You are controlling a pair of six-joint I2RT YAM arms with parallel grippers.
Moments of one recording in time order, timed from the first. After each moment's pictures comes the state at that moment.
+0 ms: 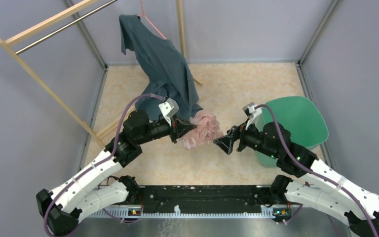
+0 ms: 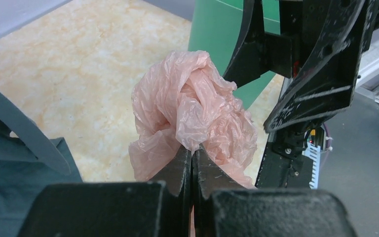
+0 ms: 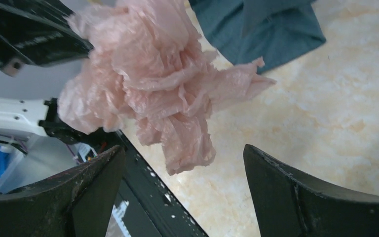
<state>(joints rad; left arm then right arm) -0.75 0.86 0.81 -0.03 0.41 -0.15 0.90 0.68 0.72 -0.32 -0.02 0.48</state>
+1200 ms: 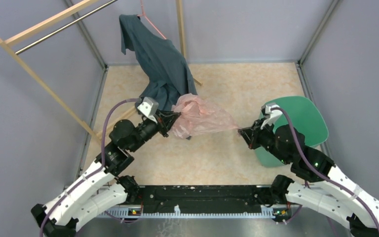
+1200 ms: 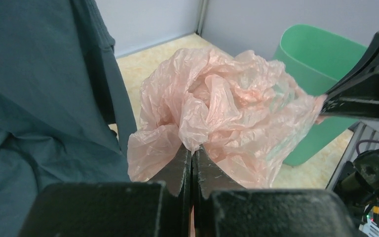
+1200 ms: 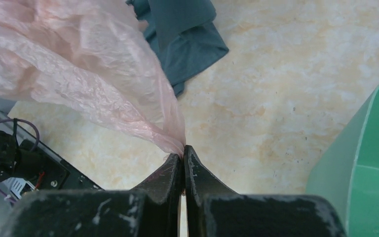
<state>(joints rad) -0.72 0.67 0.71 0.05 0.07 -0.19 0.91 0.56 0.79 -0.54 0.28 0.41</state>
